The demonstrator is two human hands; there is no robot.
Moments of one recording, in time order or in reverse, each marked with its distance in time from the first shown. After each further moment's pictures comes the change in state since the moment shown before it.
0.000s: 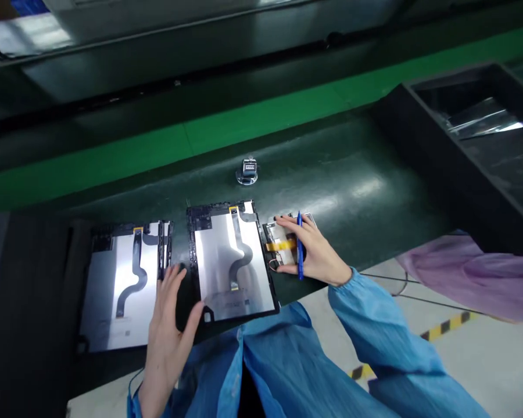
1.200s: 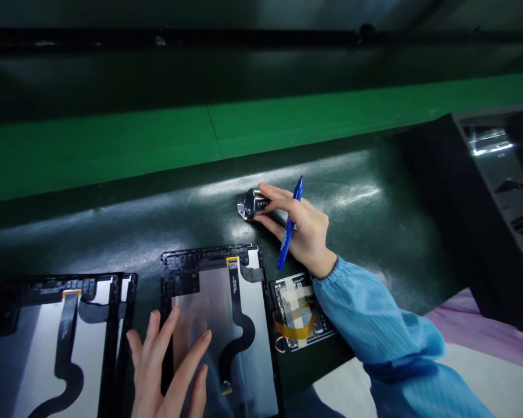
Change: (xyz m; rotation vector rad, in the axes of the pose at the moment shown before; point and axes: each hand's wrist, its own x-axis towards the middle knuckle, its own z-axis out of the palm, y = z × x) left_hand 0.049 0.040 0.030 0.099 0.102 0.288; right_hand 0.143 0.037 0.011 -0.112 0.361 -0.166
